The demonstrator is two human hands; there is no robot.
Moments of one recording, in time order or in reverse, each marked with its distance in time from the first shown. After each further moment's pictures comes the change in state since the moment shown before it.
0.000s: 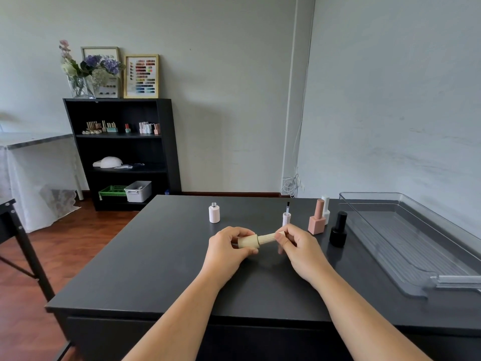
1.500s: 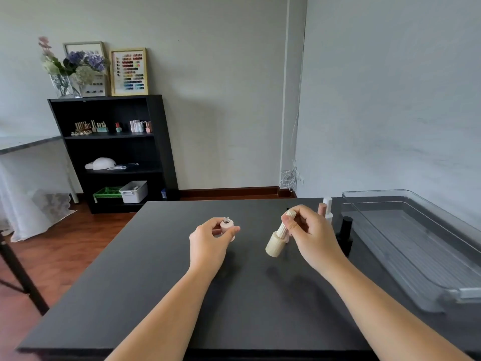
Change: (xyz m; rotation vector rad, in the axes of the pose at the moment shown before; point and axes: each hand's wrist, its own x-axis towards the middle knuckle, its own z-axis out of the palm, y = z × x) left_hand 0.052 -0.011 -0.008 -0.042 0.226 -0.149; right_hand 0.031 -0.020 -0.024 0.037 0.169 -0.092
